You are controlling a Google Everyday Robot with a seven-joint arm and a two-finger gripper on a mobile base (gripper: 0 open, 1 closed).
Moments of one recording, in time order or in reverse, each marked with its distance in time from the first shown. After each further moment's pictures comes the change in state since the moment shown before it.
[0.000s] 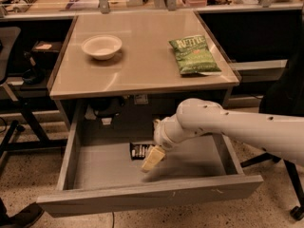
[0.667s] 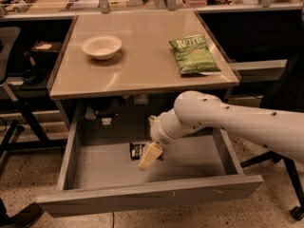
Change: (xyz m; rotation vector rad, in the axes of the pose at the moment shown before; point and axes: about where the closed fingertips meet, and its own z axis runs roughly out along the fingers) arm -0.023 0.007 -0.017 -0.025 -0.011 -0.032
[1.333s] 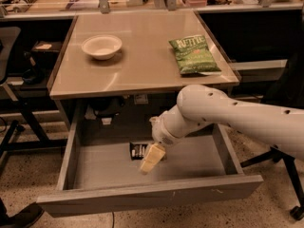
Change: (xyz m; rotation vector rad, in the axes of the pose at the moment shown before) arm -0.006 0.022 -0.029 -0.052 0.030 0.029
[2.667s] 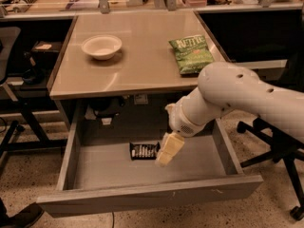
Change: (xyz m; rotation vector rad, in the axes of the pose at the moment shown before) arm 0.007 -0.003 -0.082 0.057 0.063 -0.008
